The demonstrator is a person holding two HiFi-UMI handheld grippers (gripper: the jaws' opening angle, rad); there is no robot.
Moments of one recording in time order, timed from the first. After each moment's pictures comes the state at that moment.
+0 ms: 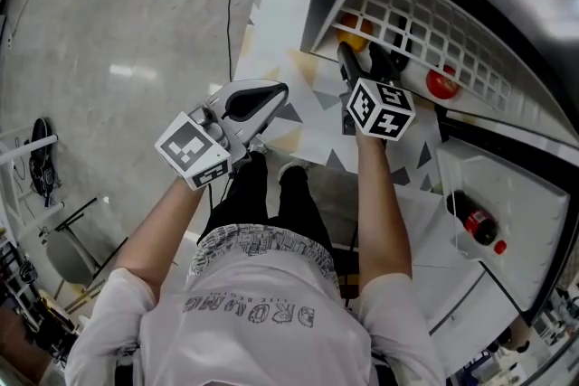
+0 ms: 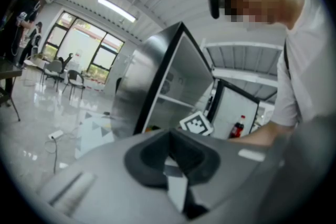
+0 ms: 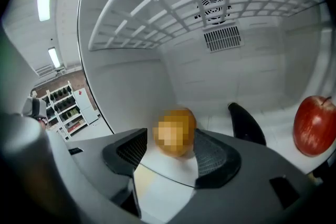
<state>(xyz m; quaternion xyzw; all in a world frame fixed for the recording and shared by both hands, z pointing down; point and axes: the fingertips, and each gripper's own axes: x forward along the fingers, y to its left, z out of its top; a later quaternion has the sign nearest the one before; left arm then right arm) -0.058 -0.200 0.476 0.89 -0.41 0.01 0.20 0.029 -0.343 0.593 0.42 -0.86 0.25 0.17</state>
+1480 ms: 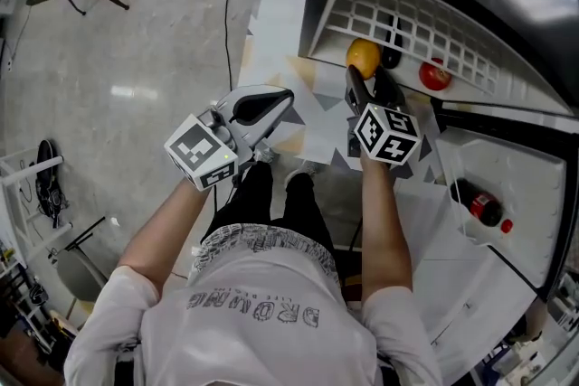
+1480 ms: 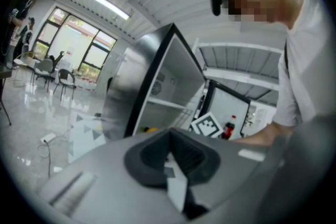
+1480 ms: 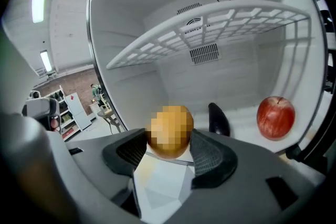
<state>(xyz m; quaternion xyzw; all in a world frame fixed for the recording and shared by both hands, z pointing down) -0.049 -0.192 0.460 0.91 -0.37 0.01 0.19 0.068 -0.303 0.567 0.46 -0.84 0.26 0.16</state>
